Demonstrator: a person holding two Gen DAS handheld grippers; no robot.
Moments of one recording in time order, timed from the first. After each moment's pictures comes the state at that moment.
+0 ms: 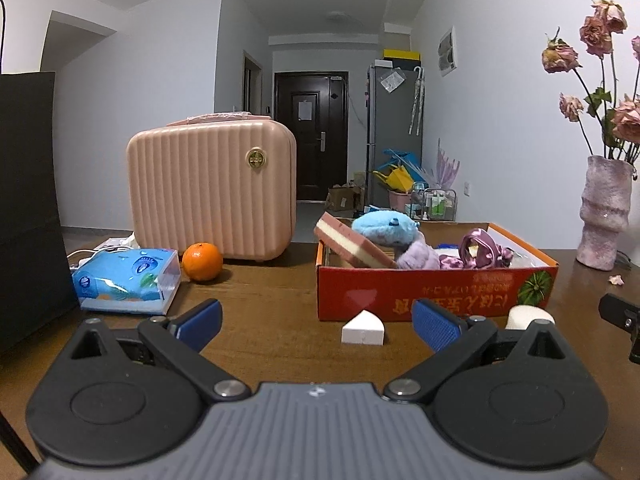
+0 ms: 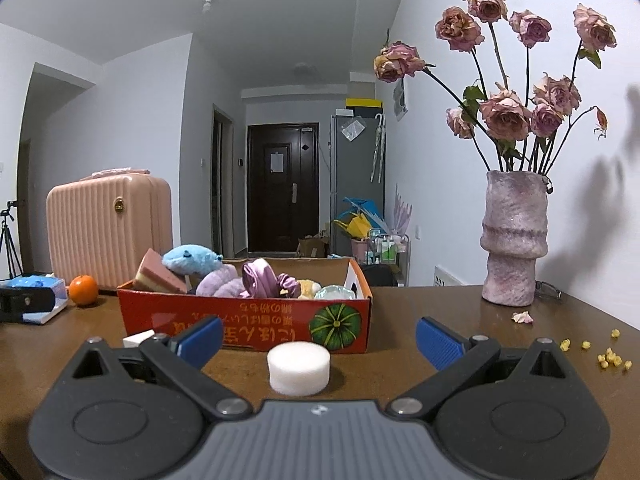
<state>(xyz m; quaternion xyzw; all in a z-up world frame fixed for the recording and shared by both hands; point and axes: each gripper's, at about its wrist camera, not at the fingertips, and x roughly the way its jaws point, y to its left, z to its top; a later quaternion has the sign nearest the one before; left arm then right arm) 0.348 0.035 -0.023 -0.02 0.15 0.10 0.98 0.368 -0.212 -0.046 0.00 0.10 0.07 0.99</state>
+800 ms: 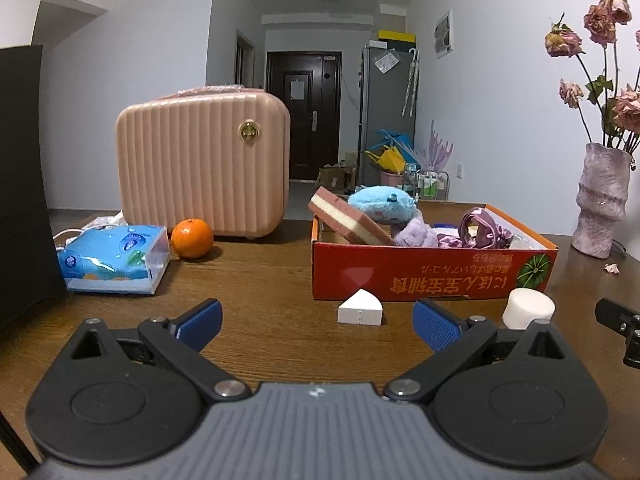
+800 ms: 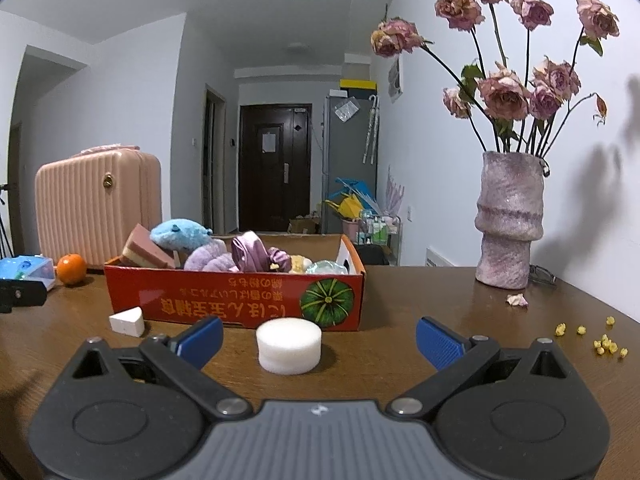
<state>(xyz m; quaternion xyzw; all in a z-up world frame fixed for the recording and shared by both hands) 0.355 0.041 -0.033 -0.02 0.18 0.08 0.98 0.381 -0.209 -0.056 -0.01 0.14 0.06 0.99</state>
